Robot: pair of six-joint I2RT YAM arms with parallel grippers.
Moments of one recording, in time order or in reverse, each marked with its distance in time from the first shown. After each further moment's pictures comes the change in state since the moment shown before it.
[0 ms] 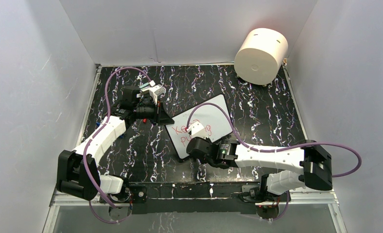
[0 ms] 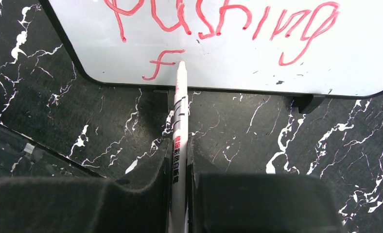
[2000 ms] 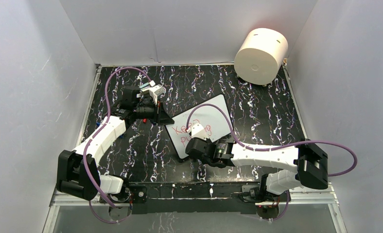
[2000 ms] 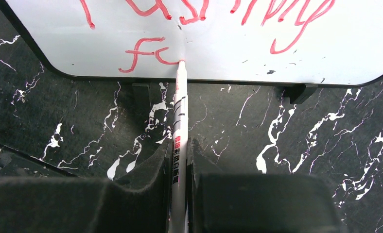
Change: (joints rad) left arm 0.000 0.000 0.000 0.000 0.000 0.000; right arm -0.018 0.044 -0.001 -0.038 0.008 0.004
